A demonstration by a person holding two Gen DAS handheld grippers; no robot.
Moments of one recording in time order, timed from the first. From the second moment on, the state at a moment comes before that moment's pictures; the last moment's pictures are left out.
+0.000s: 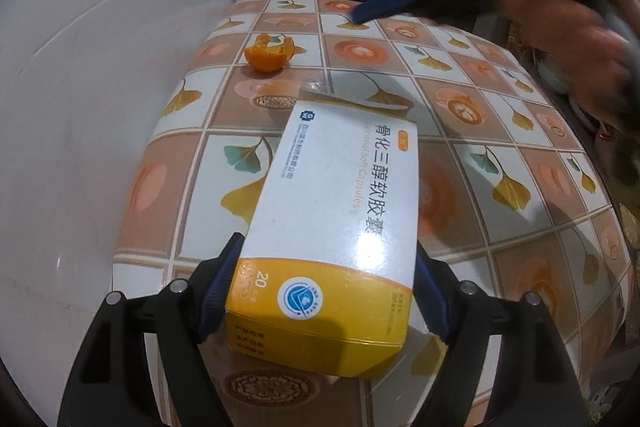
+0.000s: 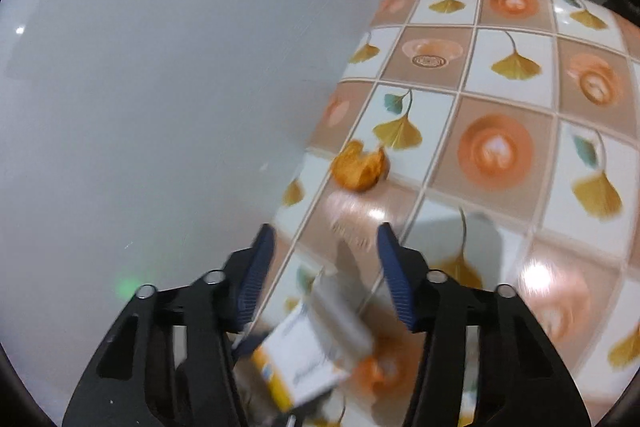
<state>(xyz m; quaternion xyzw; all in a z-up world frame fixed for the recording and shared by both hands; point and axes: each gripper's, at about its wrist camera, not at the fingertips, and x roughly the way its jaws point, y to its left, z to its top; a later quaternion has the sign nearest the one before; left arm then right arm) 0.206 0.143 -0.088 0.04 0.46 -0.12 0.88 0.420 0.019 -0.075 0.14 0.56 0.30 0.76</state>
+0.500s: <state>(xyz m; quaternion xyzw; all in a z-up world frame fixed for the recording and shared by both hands) 0.205 0.151 -0.090 0.03 0.46 -0.14 0.88 0.464 0.048 -0.130 0.11 0.60 0.25 0.75</state>
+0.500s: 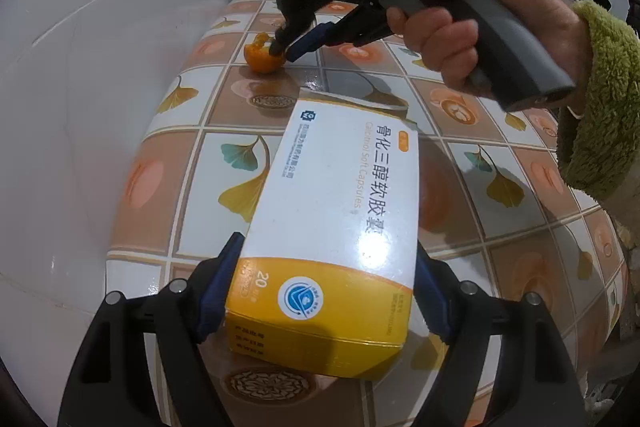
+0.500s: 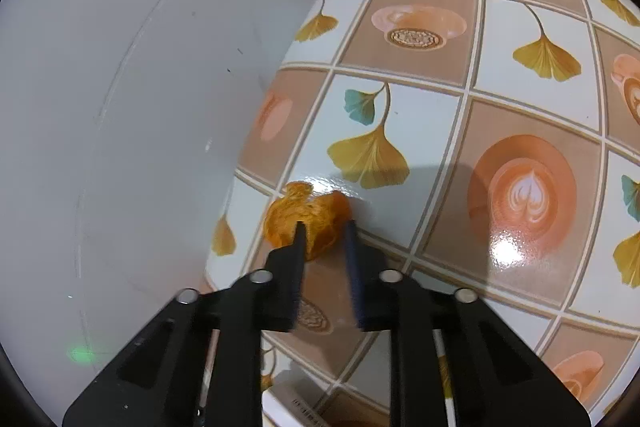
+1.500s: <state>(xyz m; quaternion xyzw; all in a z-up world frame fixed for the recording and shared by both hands) 0.156 0.061 -0.088 0.03 0.49 -0.27 0.83 0.217 -0.223 -0.093 0.24 0.51 0.17 0.81</state>
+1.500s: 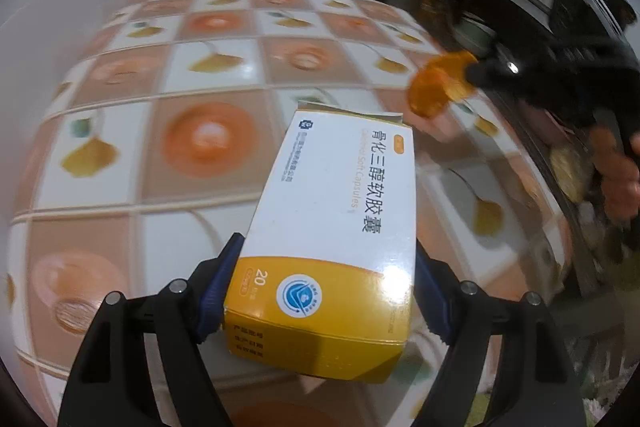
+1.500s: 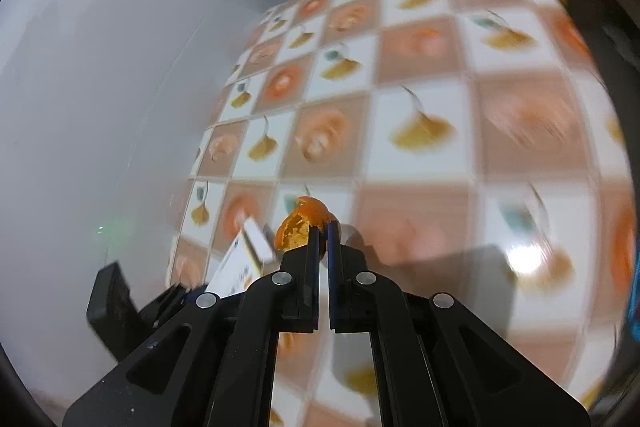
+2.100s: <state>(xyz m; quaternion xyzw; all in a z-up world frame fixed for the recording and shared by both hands) 0.142 0.014 -0.087 0.07 0.50 -0.31 0.80 0.115 -0.235 -0.117 0.14 0.51 0.07 0.85</state>
